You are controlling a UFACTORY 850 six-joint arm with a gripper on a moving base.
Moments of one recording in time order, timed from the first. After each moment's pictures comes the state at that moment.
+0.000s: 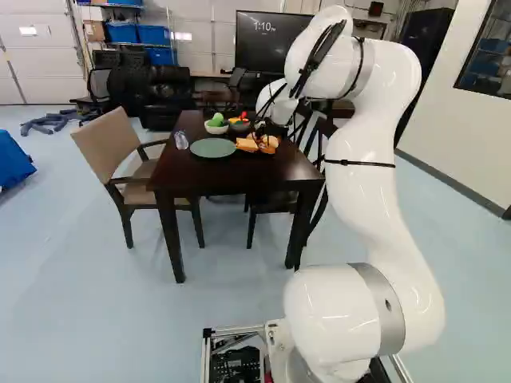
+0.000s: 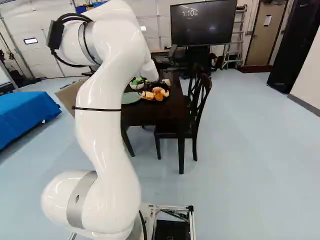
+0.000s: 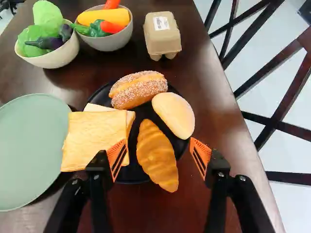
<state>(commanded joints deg) -2.5 -36.8 -85.5 0.0 -4.9 0.0</state>
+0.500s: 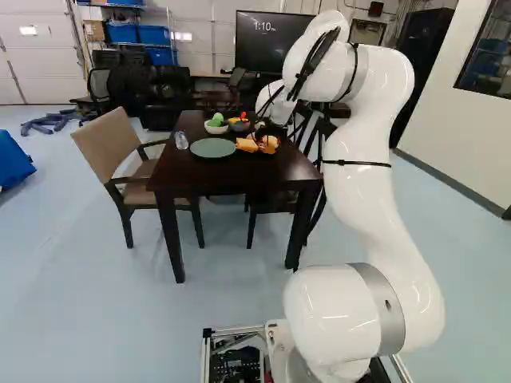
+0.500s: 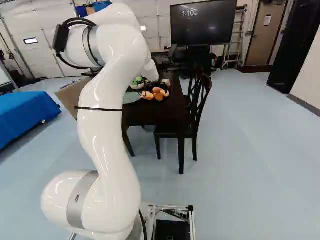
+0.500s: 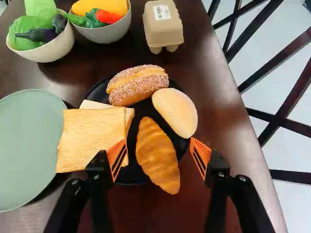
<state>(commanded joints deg) -2.5 -38.6 -88.0 0.0 -8.0 0.0</state>
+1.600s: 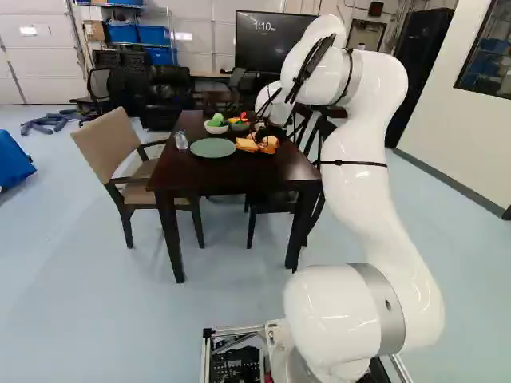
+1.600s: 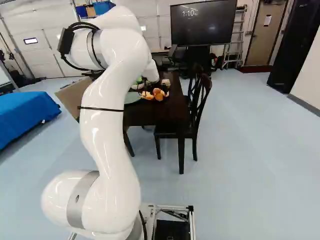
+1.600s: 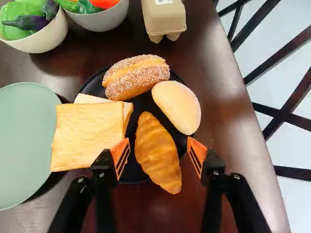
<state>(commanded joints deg) -2.4 -40.3 -90.3 0.0 -11.4 0.0</state>
